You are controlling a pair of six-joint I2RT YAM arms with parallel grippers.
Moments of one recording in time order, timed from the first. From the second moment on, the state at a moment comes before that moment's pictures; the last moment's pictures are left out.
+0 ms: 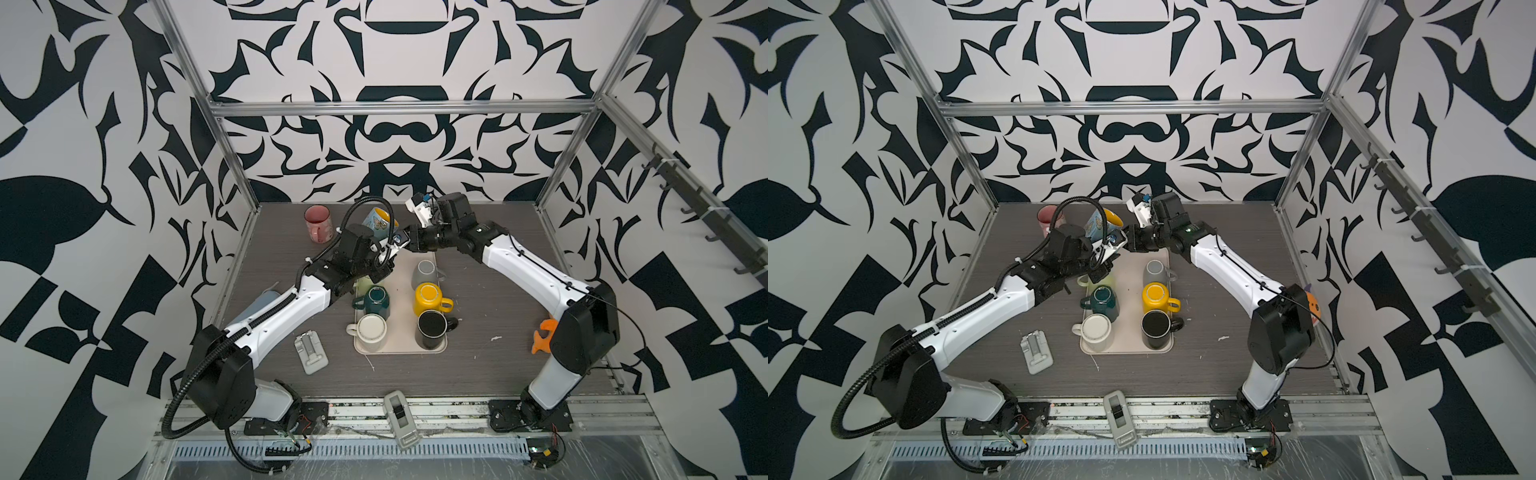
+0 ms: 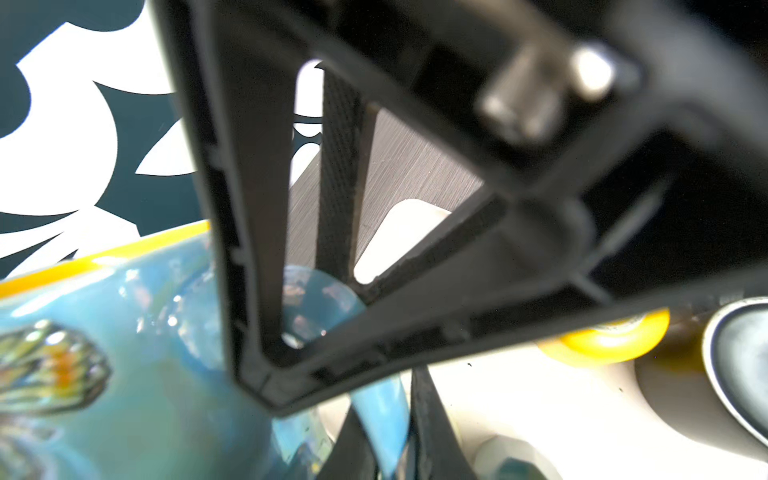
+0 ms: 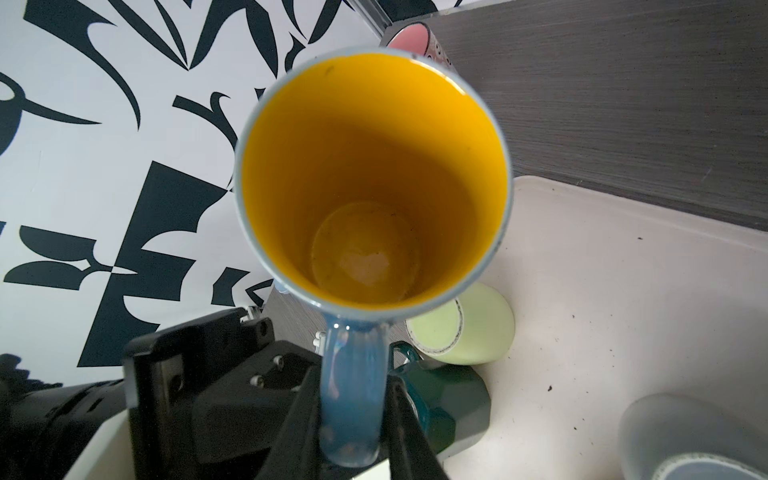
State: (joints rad) left arm -0.66 1.41 1.10 -0.21 0.12 0.49; right arm 0.55 1.71 1.52 -0.43 -0.62 0.51
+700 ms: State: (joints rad) left arm -0.66 1.39 1.00 -0.06 0.07 0.42; right arm 0.55 1.74 1.43 -0.21 -0.69 0.67
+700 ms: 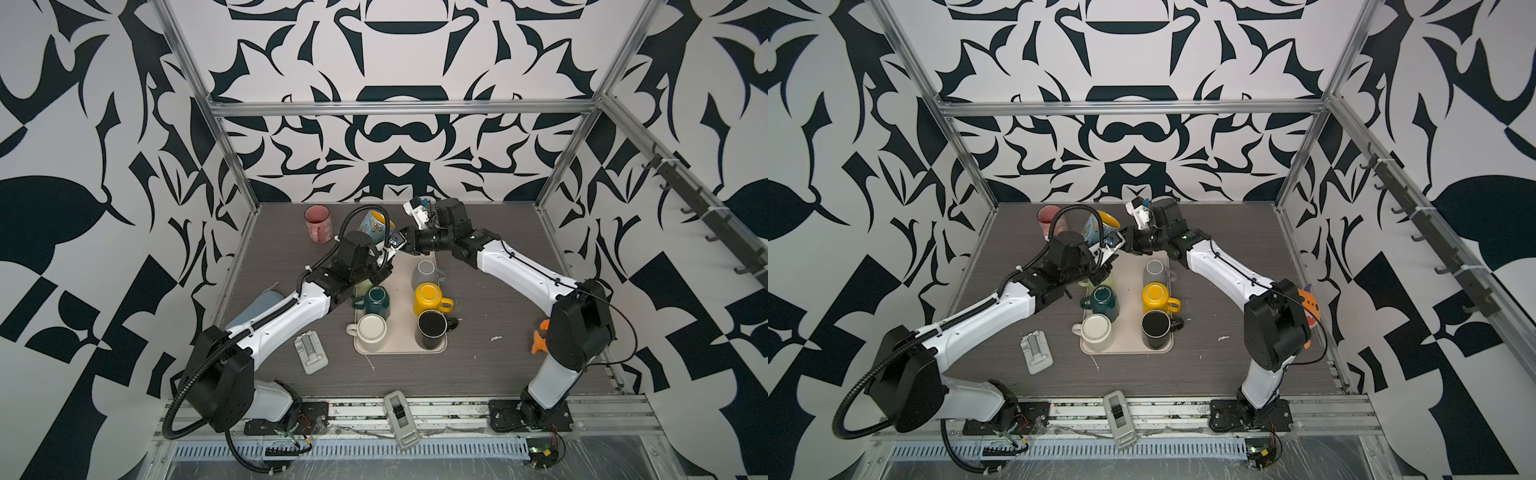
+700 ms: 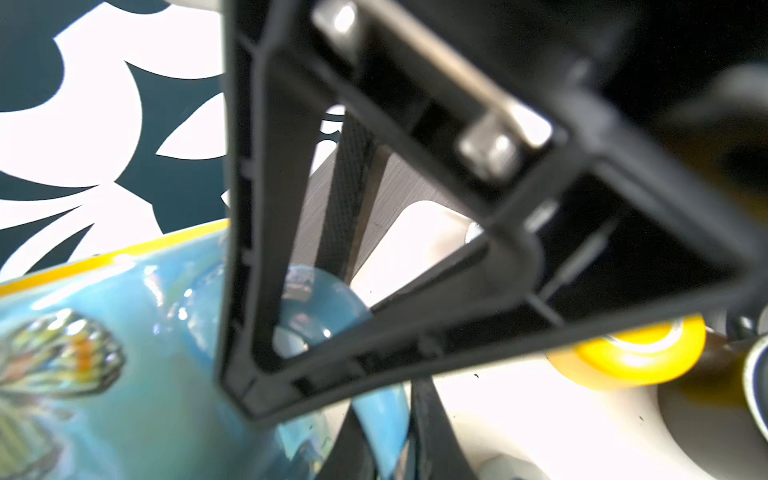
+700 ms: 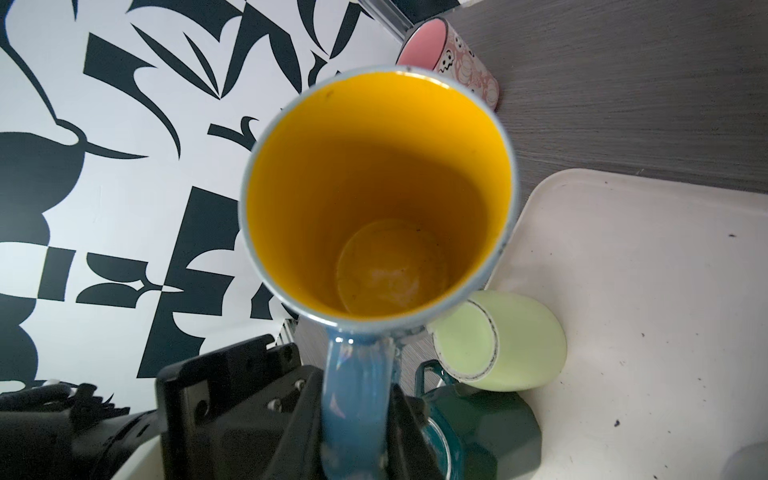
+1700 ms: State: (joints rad) left arm -0.69 1.38 1.00 -0.01 0.03 0.44; right arm 0.55 1.71 1.34 -0.11 -0.58 0.72
